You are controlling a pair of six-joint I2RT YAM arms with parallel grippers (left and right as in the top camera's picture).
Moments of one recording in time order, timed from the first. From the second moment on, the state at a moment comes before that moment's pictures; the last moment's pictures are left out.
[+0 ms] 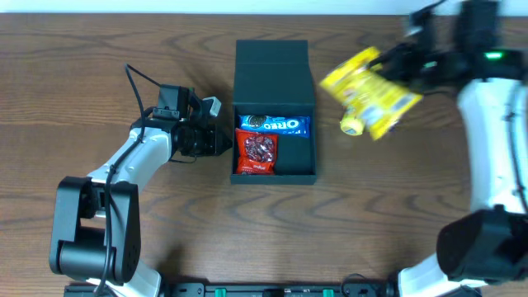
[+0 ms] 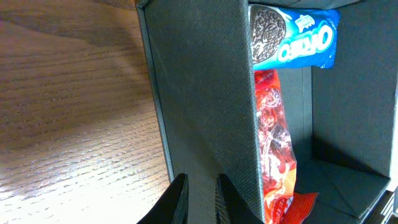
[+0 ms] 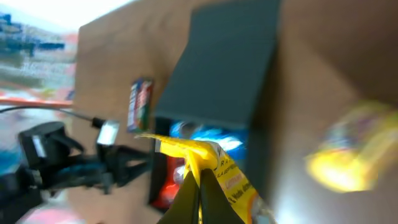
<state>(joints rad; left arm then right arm) -0.14 1.75 0.99 -0.44 0.62 -0.16 -0.02 1.75 1.67 -0.96 -0.70 0.29</state>
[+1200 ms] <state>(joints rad) -0.13 1.75 0.99 -0.44 0.62 -0.16 0.52 1.75 1.22 -0.40 -0.29 1.73</state>
